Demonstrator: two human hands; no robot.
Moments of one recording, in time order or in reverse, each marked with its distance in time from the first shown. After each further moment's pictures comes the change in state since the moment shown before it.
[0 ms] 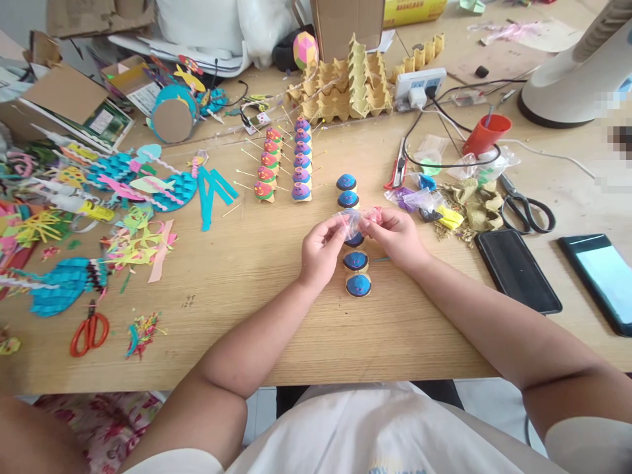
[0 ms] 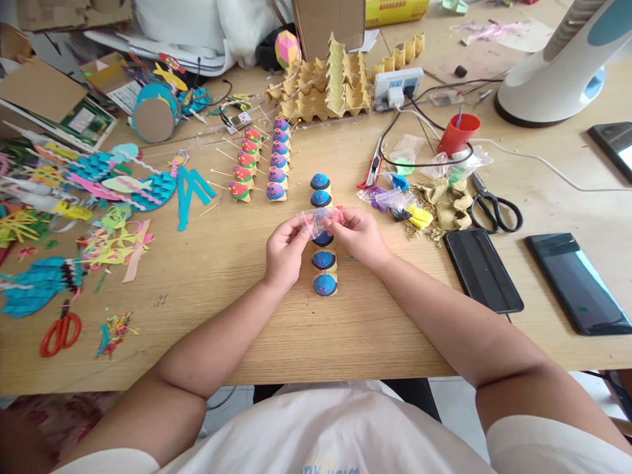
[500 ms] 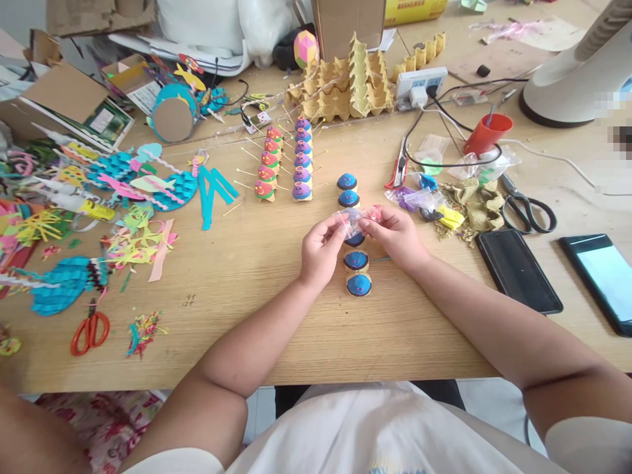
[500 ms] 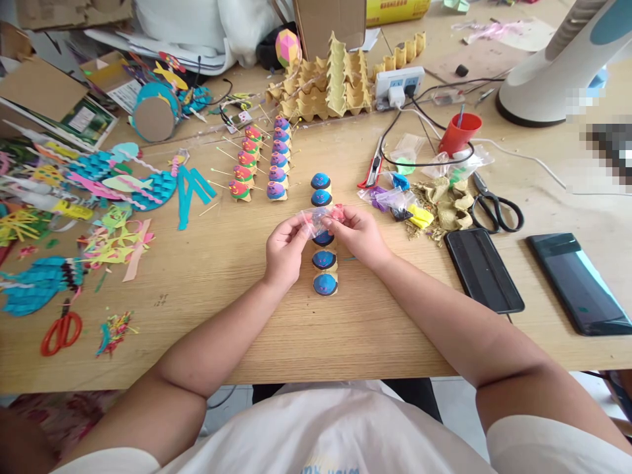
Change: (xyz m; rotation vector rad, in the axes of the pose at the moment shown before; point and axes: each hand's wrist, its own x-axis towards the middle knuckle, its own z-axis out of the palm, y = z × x) left_hand 0.000 -0.001 -0.001 -0.009 0.022 -0.027; right_hand 0.001 -0.002 0.002 0.086 -0.003 0.037
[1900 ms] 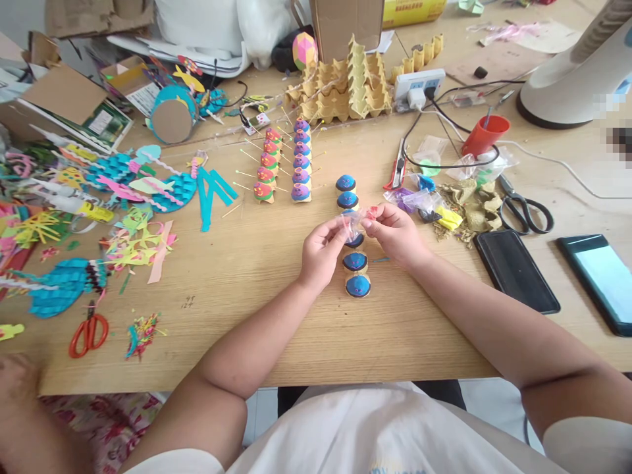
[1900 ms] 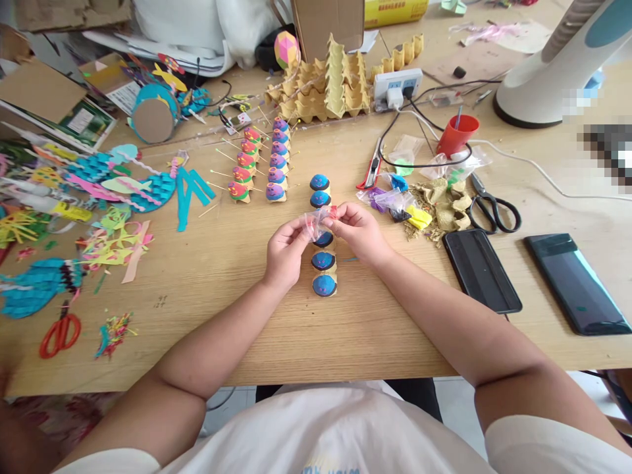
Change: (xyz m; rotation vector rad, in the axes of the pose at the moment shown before) left_hand -0.002 0.003 0.001 -0.017 -0.050 -0.055; right_hand 0.005 0.003 0.001 0.242 0.024 0.065
